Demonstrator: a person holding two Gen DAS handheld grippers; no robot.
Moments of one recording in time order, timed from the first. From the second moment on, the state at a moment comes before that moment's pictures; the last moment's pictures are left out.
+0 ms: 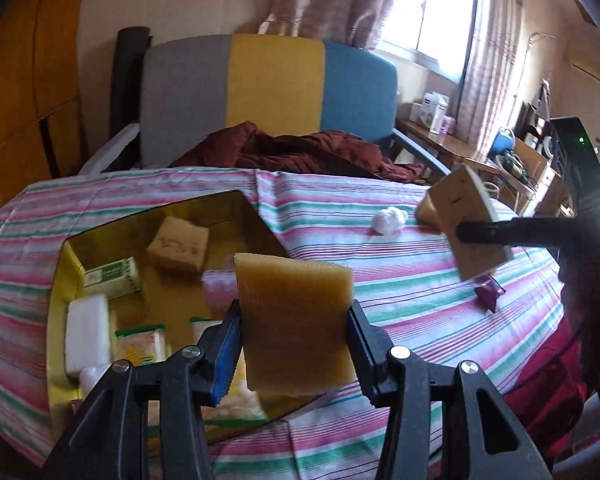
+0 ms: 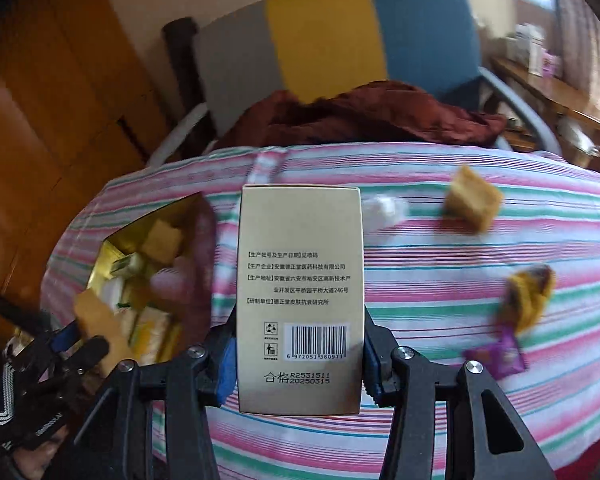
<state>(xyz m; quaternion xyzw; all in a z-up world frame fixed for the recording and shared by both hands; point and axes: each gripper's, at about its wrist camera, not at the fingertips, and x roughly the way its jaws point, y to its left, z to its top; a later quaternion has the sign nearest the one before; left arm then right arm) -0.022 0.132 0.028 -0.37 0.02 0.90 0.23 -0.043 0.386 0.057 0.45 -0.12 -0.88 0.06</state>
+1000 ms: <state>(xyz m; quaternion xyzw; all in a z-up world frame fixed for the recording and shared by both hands) -0.041 -0.039 0.015 -0.39 -0.15 0.90 0.11 -0.195 0.196 0.023 0.51 -0.09 -0.84 0.17</state>
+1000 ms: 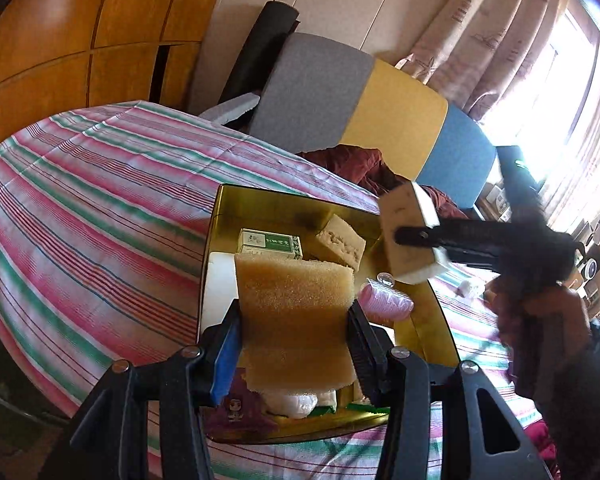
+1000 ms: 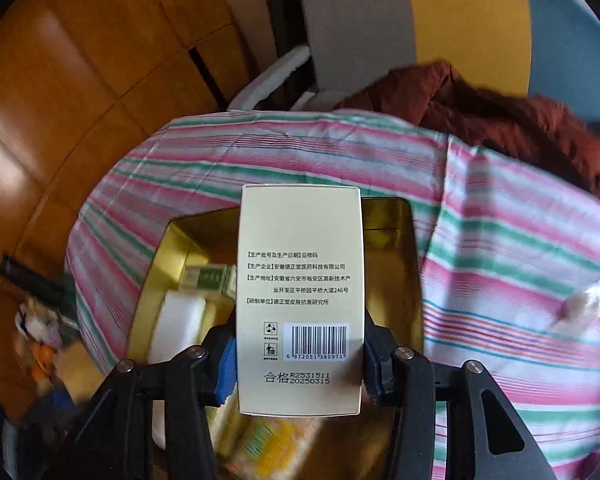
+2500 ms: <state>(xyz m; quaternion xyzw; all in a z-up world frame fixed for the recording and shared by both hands) -0.064 -0.017 0.008 -0.39 -0.10 0.91 0.06 -0.114 0.217 0.013 0.48 -0.10 -0.86 0.14</state>
